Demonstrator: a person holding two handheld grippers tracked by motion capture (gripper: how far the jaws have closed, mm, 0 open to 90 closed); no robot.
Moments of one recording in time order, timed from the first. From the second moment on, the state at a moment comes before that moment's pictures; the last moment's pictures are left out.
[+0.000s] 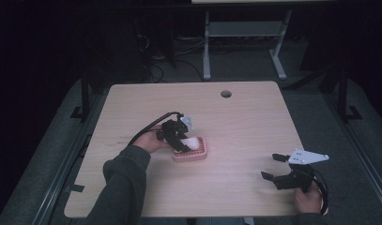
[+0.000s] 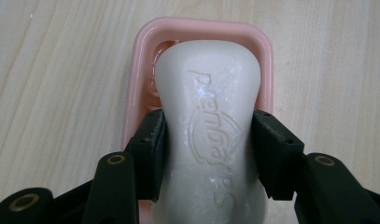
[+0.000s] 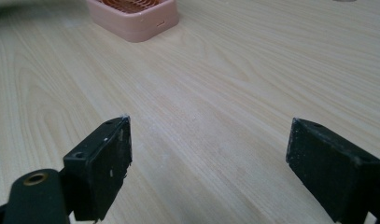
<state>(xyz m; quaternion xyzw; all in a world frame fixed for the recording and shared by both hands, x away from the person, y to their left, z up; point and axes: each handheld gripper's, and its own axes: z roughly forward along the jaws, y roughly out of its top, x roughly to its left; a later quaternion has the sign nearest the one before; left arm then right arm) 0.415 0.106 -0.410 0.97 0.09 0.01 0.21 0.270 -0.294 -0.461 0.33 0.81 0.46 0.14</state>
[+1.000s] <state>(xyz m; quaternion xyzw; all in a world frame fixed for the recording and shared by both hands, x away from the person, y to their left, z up) 0.420 0.094 -0.423 0.98 0.10 0.01 0.19 0.270 -0.294 -0.461 0.32 0.81 0.47 0.14</state>
